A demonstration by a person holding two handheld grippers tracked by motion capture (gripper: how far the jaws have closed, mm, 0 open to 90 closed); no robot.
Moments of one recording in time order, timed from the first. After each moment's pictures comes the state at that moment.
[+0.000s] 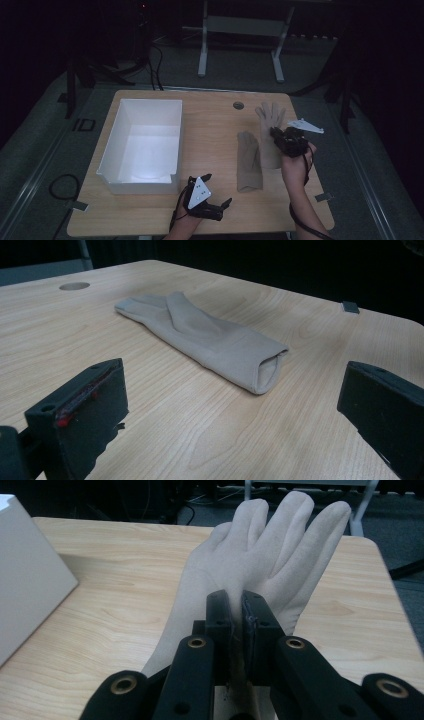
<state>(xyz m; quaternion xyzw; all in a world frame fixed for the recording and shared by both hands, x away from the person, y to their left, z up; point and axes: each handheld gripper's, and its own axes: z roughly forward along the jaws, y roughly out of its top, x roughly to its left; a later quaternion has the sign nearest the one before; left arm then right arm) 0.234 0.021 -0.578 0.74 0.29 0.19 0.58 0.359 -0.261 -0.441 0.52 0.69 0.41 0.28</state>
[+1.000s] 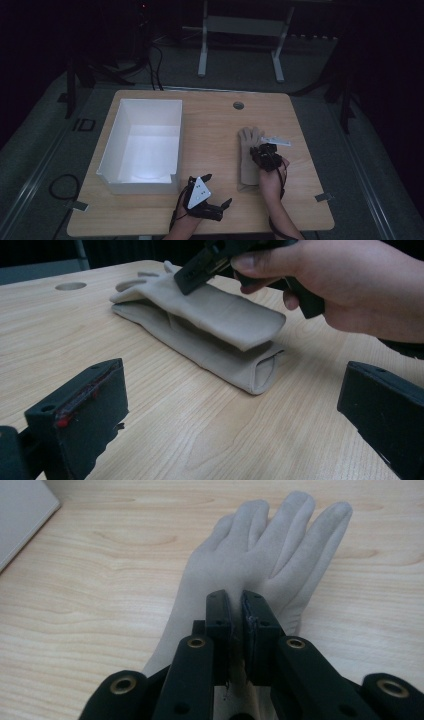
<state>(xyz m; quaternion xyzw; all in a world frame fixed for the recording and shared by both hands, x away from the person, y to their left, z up) 0.234 0.021 -0.578 0.74 0.28 0.18 0.58 0.361 -0.220 -0.526 0.56 0.72 0.35 0.22</state>
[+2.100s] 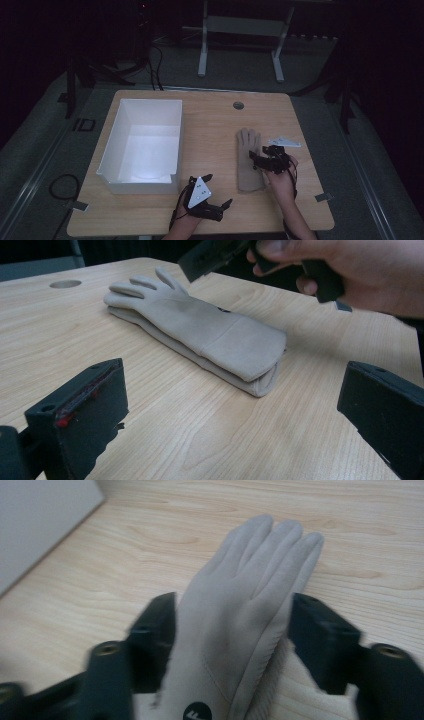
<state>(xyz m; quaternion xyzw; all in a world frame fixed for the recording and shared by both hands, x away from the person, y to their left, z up) 0.235 0.020 -0.578 0.75 0.28 0.18 0.58 0.354 -0.249 -0.513 0.49 0.76 0.39 0.19</state>
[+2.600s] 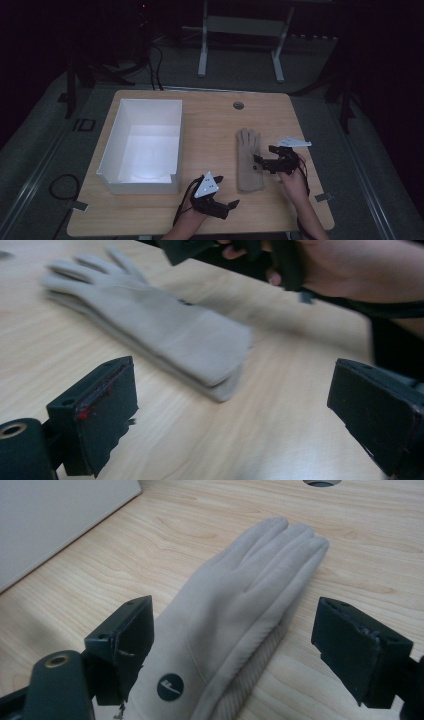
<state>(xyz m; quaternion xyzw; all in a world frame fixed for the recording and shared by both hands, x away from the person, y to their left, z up) 0.251 0.004 -0.566 0.78 0.25 0.09 0.57 0.360 -0.280 -0.517 0.42 0.79 0.42 0.16</state>
